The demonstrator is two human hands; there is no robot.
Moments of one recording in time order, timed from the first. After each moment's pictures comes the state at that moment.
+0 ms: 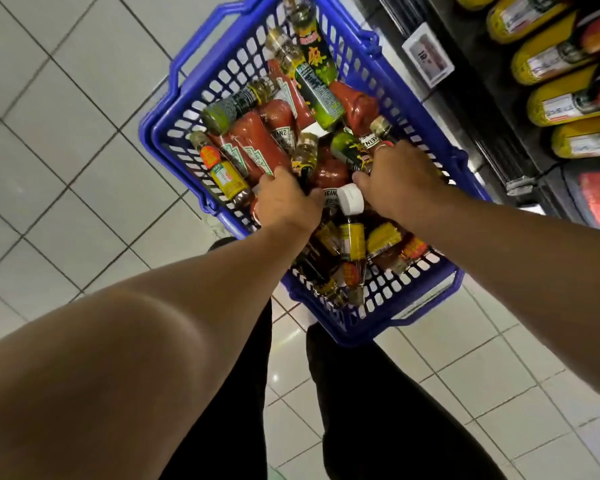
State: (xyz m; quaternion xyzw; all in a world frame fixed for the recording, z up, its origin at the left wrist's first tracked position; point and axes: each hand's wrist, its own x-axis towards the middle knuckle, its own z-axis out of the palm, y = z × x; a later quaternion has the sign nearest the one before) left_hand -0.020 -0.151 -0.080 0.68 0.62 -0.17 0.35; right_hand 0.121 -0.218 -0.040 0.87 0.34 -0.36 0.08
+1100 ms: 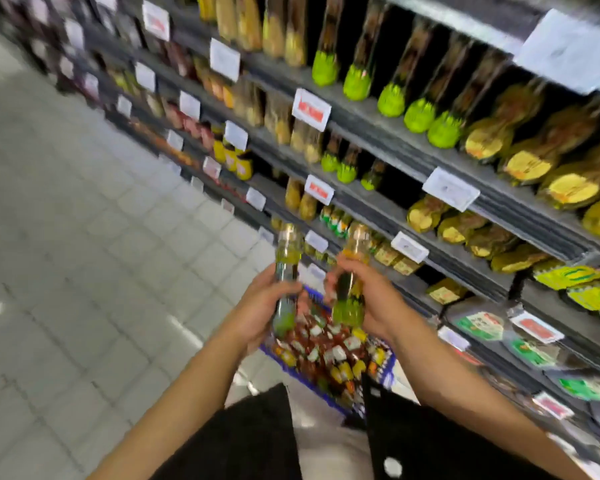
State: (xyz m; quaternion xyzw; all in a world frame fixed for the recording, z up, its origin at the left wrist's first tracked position) left_hand -0.082 0.026 0.578 0.45 0.28 0.00 0.85; right_hand 0.044 -0.118 0.602 0.53 -0.08 -0.48 -0.69
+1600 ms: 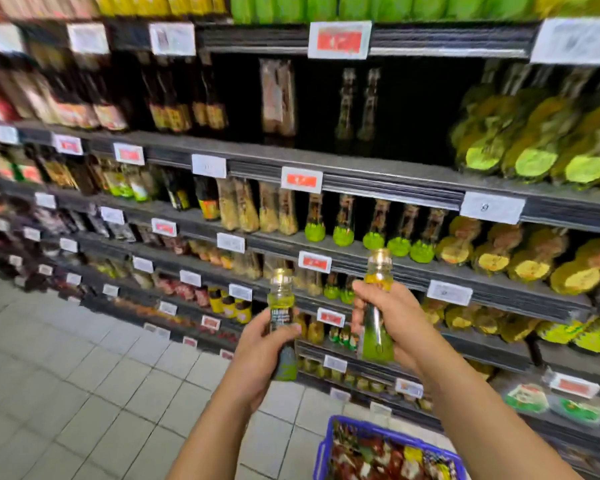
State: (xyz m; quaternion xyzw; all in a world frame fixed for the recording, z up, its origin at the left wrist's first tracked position) left_hand -0.023 0.194 0.712 0.60 0.18 0.04 0.78; right_hand 0.077 0.000 0.741 0.60 0.03 -0.22 -0.77
